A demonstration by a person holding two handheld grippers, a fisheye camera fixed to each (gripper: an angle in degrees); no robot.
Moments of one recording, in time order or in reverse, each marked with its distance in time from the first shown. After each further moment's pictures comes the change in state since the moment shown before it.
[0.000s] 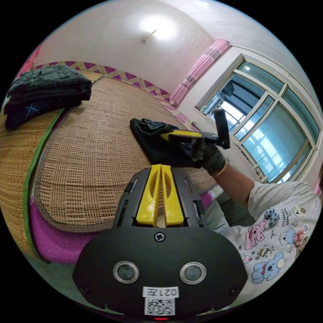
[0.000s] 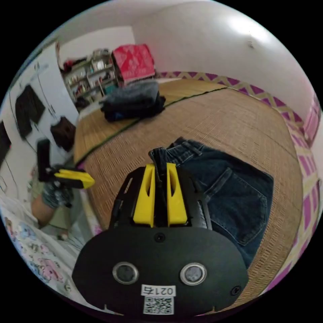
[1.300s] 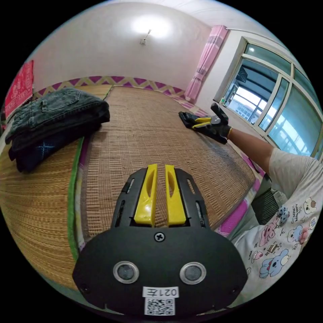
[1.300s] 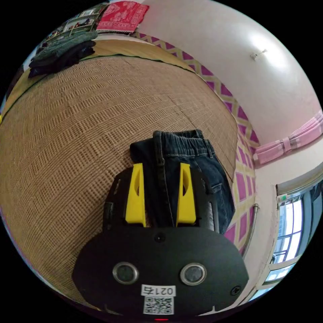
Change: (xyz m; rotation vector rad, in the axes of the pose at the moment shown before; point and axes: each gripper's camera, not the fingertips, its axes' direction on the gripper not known) left arm 0.017 -0.224 -0.103 -0.039 -0.226 0.107; right arm 0.213 -0.001 0.165 -0.265 0.550 -0.188
